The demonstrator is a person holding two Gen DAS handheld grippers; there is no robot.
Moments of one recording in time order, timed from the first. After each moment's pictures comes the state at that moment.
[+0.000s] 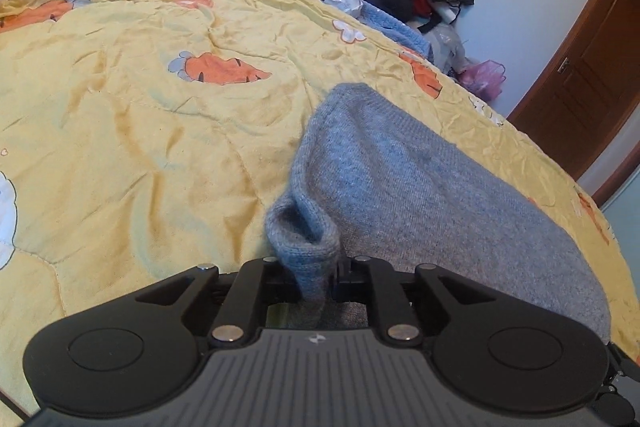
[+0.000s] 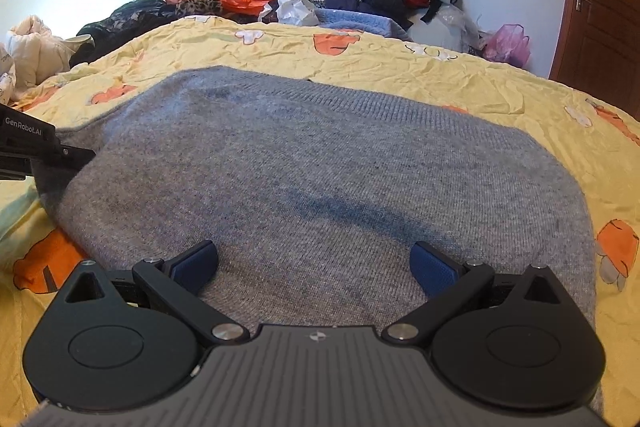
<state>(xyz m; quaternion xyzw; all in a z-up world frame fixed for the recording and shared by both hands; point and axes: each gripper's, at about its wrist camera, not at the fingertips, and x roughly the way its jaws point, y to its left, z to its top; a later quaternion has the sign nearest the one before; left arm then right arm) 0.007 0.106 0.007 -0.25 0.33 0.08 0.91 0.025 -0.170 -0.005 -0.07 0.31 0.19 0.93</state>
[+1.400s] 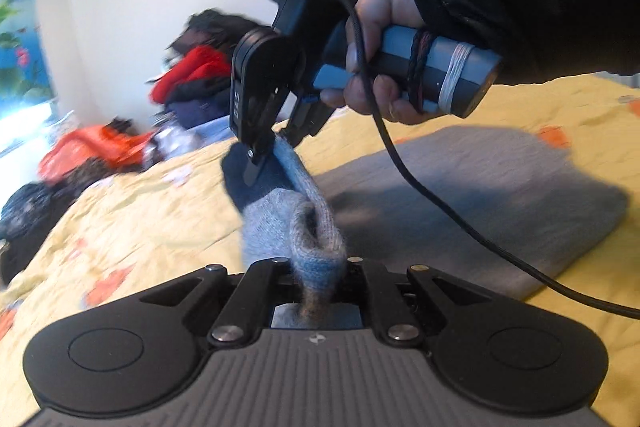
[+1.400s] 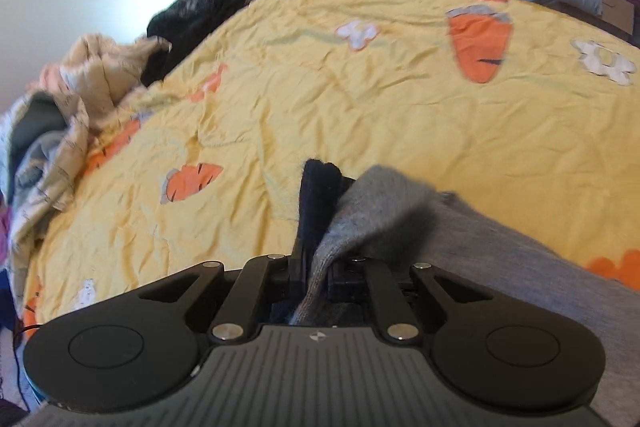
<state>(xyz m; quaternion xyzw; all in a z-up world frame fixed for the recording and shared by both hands) -0.019 -0.054 0.041 0.16 0.20 -0.08 0.96 0.217 -0.101 0.093 0.01 0.46 0.36 0.81</state>
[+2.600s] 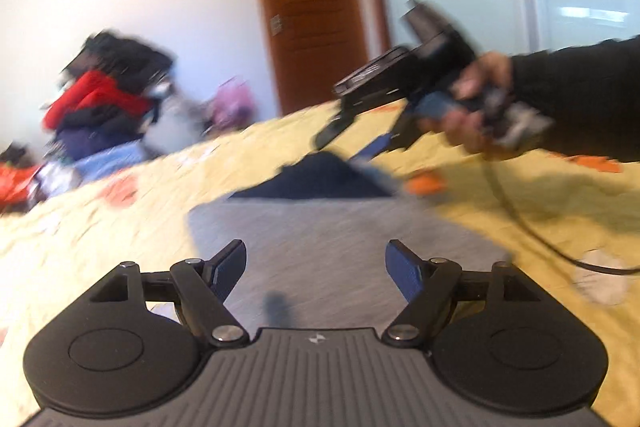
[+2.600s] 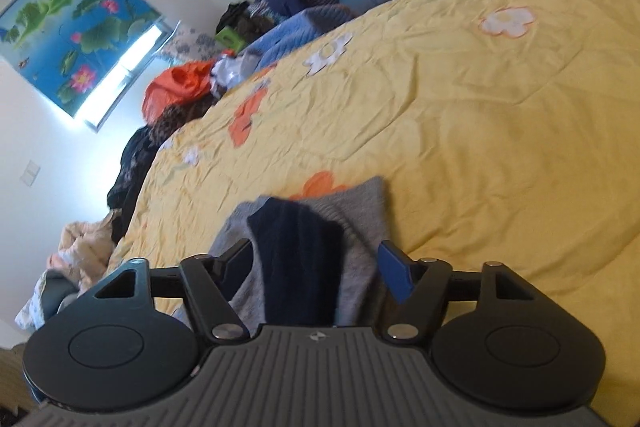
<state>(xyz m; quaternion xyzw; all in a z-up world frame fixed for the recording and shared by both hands) -0.001 -0.107 0.036 0.13 0.20 -0.23 0.94 0.205 -0.371 0.034 0.24 0.42 0.26 0.84</state>
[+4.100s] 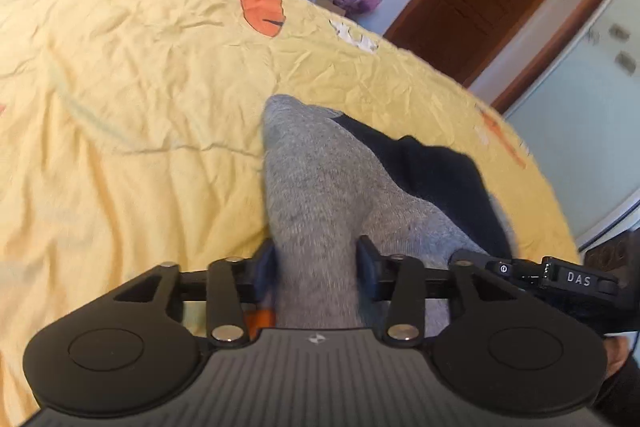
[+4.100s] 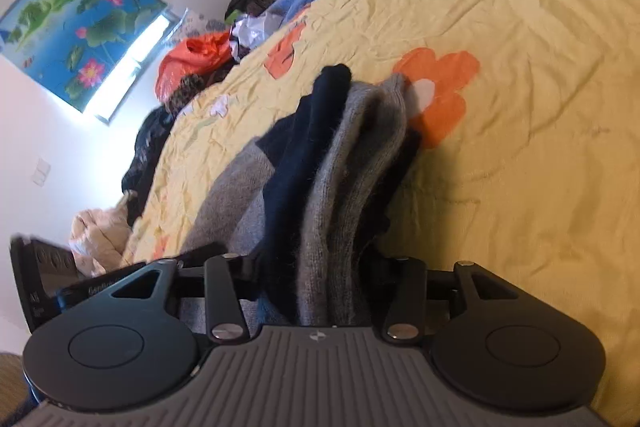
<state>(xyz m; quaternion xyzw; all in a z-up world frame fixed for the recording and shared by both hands) 0.128 0.053 0.018 -0.21 0.41 -0.15 0.88 0.157 -0.273 -0.010 0.30 0.42 0.26 0.82</state>
